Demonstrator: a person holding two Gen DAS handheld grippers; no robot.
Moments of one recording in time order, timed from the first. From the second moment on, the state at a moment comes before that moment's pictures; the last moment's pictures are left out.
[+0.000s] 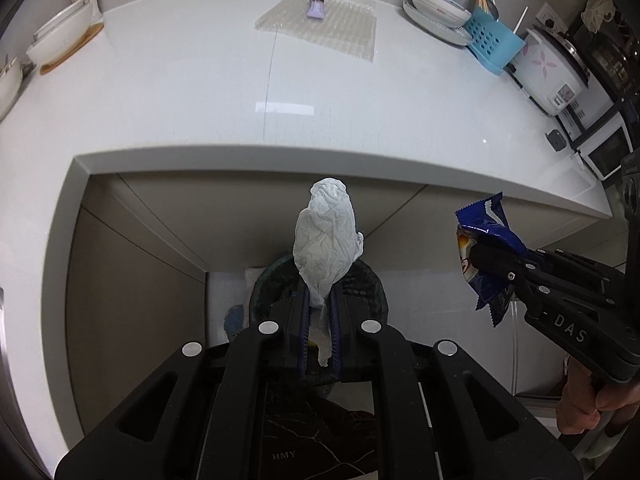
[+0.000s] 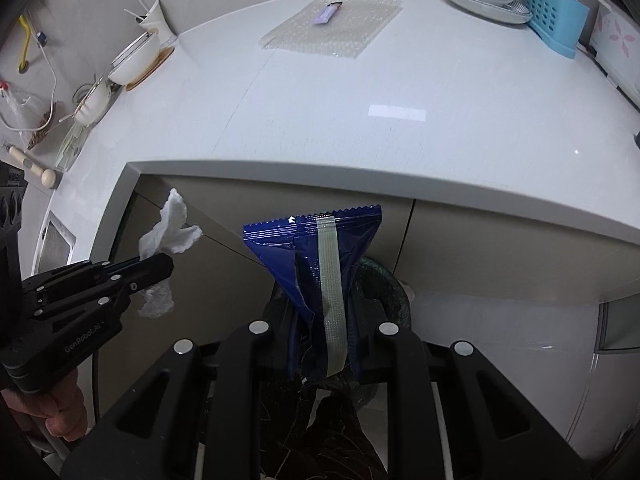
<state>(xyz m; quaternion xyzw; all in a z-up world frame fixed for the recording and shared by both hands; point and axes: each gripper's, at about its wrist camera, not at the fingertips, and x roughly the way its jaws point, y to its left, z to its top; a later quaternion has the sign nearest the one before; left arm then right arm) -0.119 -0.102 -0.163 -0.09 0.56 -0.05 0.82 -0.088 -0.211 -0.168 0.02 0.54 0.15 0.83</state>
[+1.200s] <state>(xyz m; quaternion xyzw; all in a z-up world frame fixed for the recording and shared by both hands) -0.129 -0.100 -0.287 -0.13 0.60 -0.03 0.79 -0.078 -0.201 -0.315 -0.01 0.61 0.17 0.77</state>
